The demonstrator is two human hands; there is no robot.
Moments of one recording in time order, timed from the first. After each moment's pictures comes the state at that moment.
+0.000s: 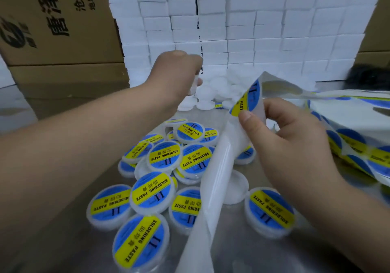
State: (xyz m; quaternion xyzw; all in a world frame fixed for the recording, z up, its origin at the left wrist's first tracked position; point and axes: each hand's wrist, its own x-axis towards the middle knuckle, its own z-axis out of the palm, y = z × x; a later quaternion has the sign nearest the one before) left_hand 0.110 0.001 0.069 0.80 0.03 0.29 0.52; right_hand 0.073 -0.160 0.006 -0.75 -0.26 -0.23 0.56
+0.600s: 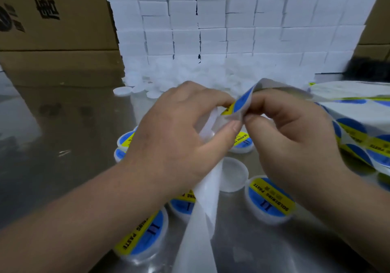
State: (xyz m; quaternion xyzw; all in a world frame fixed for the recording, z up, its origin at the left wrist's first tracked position) left_hand 0.021 -0.023 0.016 0.88 -0.14 0.38 0.26; right_hand 0.069 -0.160 0.007 -0.74 -0.37 -0.24 0.50
